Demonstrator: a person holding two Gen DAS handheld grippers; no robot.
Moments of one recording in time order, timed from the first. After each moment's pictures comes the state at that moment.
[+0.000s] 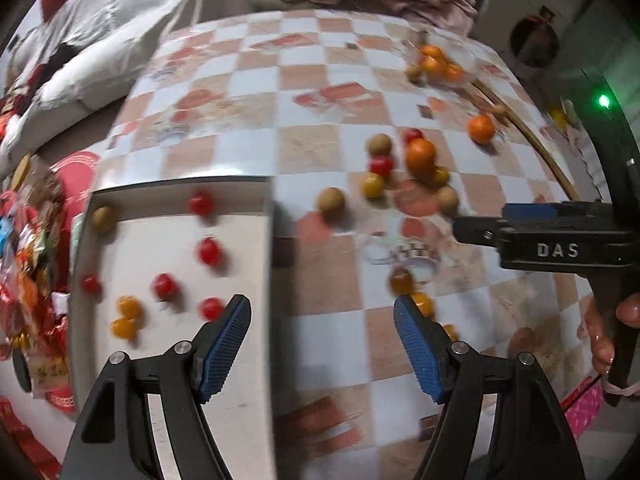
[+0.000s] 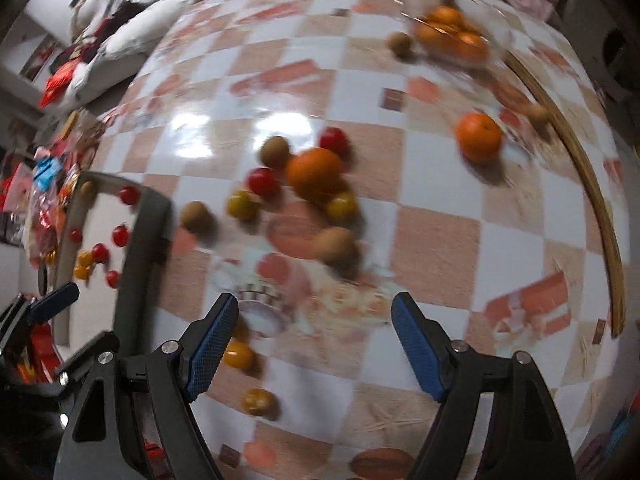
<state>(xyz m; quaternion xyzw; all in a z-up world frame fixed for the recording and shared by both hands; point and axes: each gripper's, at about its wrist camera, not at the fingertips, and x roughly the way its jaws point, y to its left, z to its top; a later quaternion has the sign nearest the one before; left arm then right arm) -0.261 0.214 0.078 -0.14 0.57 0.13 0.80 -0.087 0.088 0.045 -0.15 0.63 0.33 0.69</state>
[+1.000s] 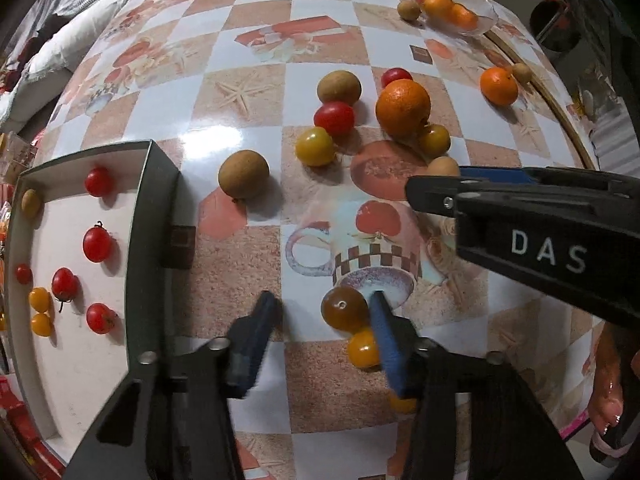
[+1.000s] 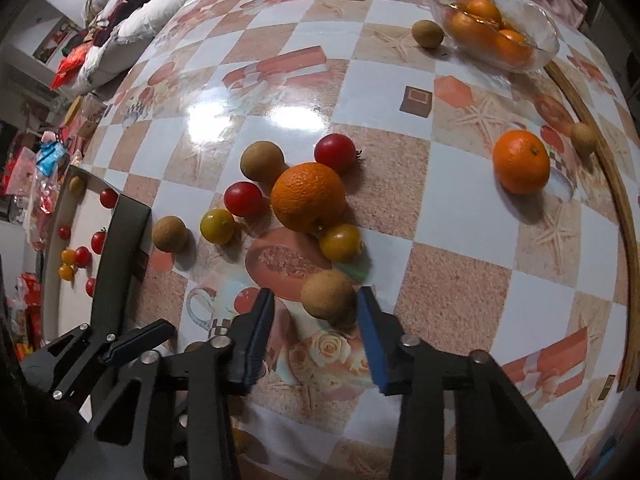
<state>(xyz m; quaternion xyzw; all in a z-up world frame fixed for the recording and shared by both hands) -0.211 0.178 0.014 -0.17 0.62 0.14 0.75 -0.067 0.114 0.013 -0.17 0.63 0.36 0.67</state>
